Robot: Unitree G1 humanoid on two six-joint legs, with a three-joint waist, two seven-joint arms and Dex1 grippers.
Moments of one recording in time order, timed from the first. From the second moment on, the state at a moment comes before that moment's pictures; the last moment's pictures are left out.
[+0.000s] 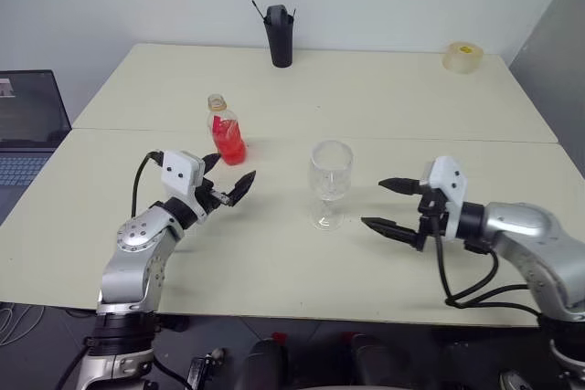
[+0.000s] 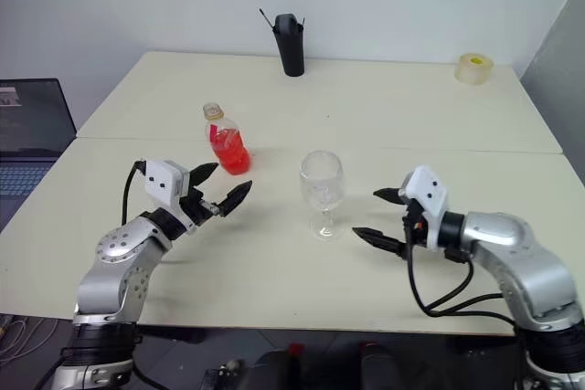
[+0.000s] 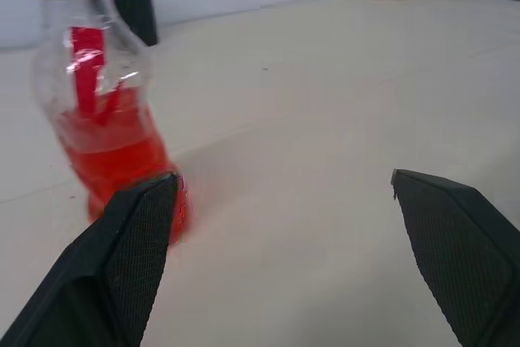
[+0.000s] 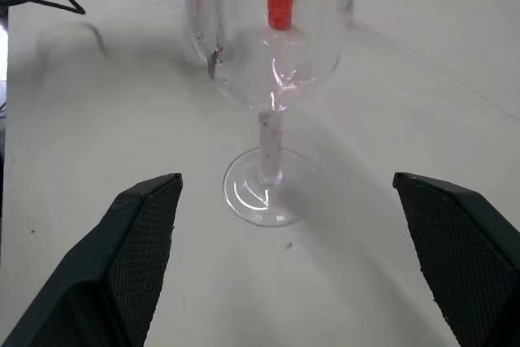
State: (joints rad) left arm -0.26 0.41 0.17 -0.01 -0.30 0.22 -0.51; right arm -0.28 -0.75 -0.07 -0.51 0.55 0.77 0.85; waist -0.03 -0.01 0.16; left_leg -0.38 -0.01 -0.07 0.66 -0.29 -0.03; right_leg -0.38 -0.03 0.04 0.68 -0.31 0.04
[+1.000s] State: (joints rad) left arm -0.53 0.29 0.14 0.41 -0.10 0.07 -0.21; right arm -0.61 -0.81 -0.13 -0.59 0.87 0.97 0.70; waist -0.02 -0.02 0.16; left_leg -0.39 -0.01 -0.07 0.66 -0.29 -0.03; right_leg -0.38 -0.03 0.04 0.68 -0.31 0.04
